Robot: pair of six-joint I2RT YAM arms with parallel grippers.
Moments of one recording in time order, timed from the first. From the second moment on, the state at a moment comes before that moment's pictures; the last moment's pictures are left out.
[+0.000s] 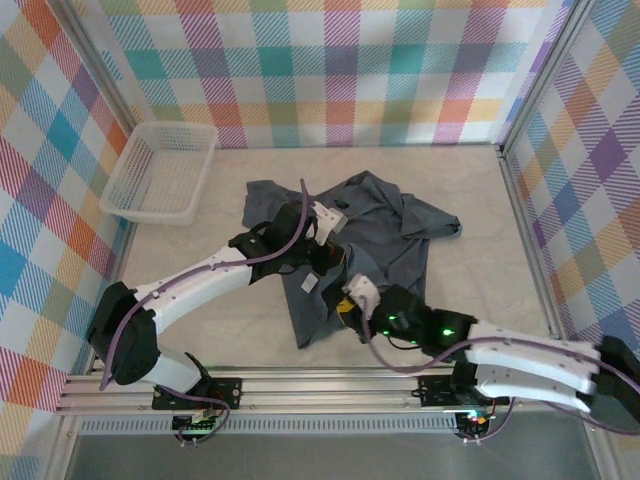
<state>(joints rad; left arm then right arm) -0.78 1.46 1.12 -0.35 0.27 -0.23 1.15 0.95 0.47 -0.03 0.13 0.09</state>
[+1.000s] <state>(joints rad) -0.80 1.47 1.54 -0.33 0.44 -0.52 0.60 1.61 0.95 0.03 -0.06 -0.06</state>
